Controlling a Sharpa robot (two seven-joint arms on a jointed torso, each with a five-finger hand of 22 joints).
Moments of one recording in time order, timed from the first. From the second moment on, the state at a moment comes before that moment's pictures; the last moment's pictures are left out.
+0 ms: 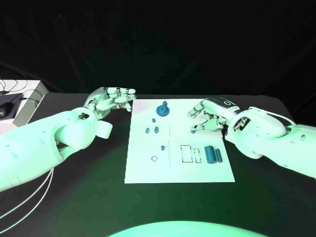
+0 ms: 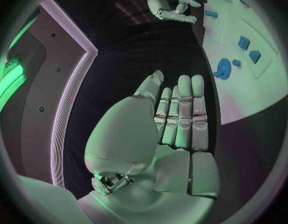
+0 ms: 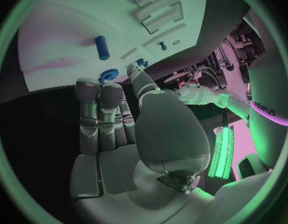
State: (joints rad) left arm 1.00 -0.83 0.23 1.42 -0.28 -0.20 0.25; left_hand 1.45 -0.03 -0.02 -0.07 0.33 1.05 0.13 0.06 0.06 1.03 0.12 0.20 0.06 1.05 0.04 0.85 0.32 0.14 1.09 0.05 0.37 1.17; right arm 1.19 -0.91 -0.08 1.59 -1.56 -0.42 -0.07; right_hand 1.36 -0.12 0.05 -0.07 0.28 1.07 0.13 0.07 0.07 1.11 0.10 0.07 0.06 1.42 -0.02 0.98 0.58 0.14 1.46 -0.03 0.53 1.31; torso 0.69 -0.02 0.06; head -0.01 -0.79
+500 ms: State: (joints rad) left arm 1.00 -0.83 0.23 1.41 -0.28 -0.19 0.25; left_hand 1.45 -0.03 -0.02 -0.07 0.33 1.05 0.13 0.06 0.06 1.03 0.12 0.20 0.06 1.05 0.04 0.85 0.32 0.14 1.09 0.05 0.37 1.17; right arm 1.19 -0.87 -0.09 1.52 -1.67 -0.33 -0.10; right_hand 1.38 -0.12 0.05 -0.05 0.28 1.06 0.12 0.07 0.07 1.10 0.10 0.07 0.06 1.42 -0.02 0.98 0.58 0.15 1.47 -0.03 0.51 1.31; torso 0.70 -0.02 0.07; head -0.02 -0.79
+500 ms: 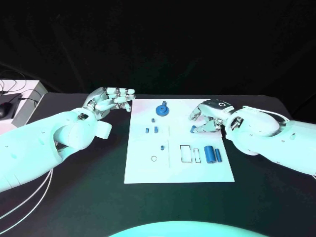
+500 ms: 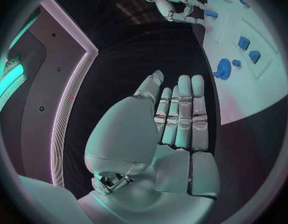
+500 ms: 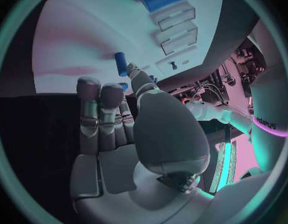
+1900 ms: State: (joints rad) left arm 1.00 -0.83 0.23 1.41 -0.28 -0.19 0.25; left_hand 1.46 -0.02 -0.02 -0.07 0.33 1.05 0.13 0.06 0.06 1.03 0.12 0.20 0.06 1.05 0.04 0.85 0.32 0.14 1.09 0.05 0.36 1.17; right arm 1.17 -0.85 -0.09 1.52 -1.71 -0.31 -0.12; right_hand 1.34 -0.05 0.36 -0.14 0.18 1.23 0.10 0.07 0.08 1.26 0.07 0.06 0.06 1.43 -0.05 0.98 0.60 0.12 1.46 -0.06 0.72 1.31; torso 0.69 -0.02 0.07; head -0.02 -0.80
